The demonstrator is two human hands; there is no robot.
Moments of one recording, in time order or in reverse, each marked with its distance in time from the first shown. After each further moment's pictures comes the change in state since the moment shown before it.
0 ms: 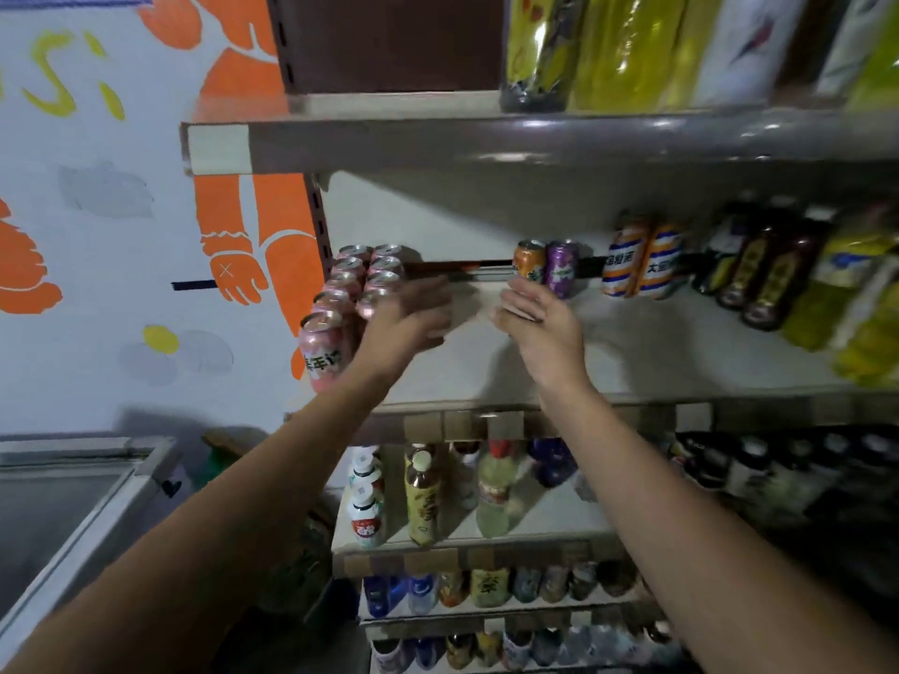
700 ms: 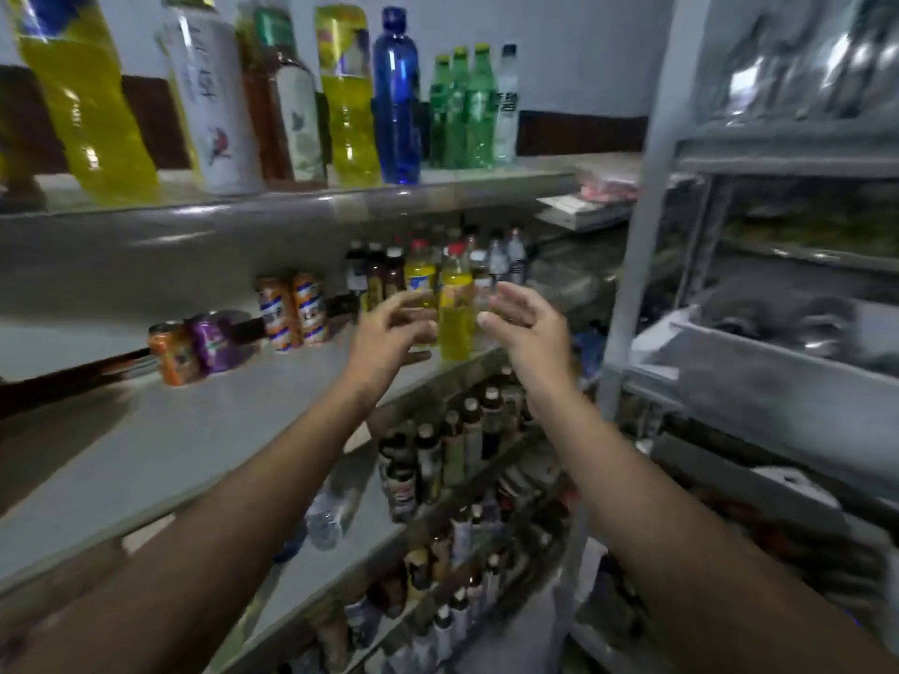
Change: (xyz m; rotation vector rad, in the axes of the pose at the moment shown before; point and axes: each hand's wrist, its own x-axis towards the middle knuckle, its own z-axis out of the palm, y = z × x) left_hand -0.059 0.062 0.358 -0.097 -0.605 0.107; right_hand -0.120 -0.136 -0.327 -0.231 0.668 -0.196
